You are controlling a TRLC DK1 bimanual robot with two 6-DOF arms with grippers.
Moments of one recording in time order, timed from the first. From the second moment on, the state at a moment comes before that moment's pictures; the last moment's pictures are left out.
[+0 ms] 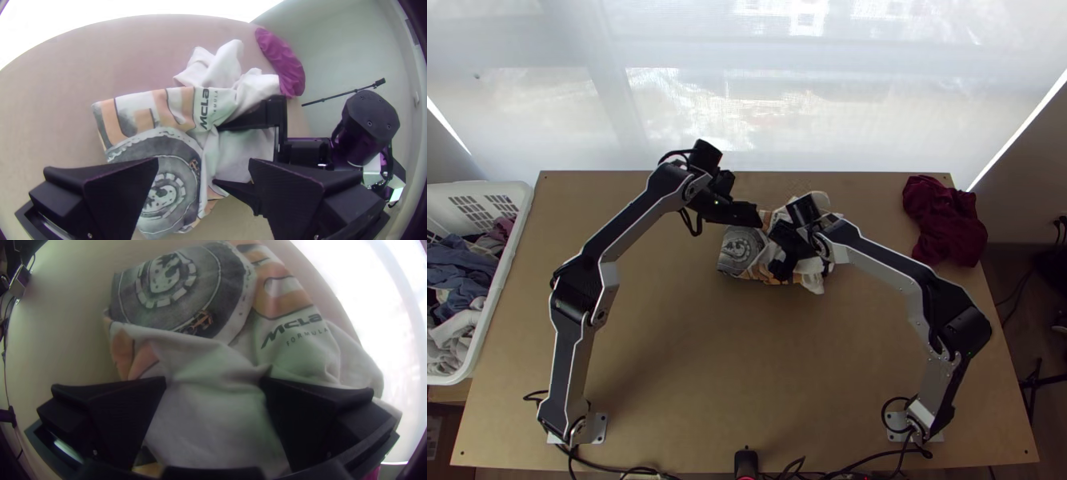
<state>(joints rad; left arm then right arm) -0.48 2.20 2.13 -0.90 0.54 -0.22 0.58 1.93 1.38 -0.45 -0.13 -0.51</state>
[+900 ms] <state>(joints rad) -0.49 2.29 2.20 -0.94 0.38 -0.18 0.56 1.72 1.42 -0.54 -0.07 -0.50</state>
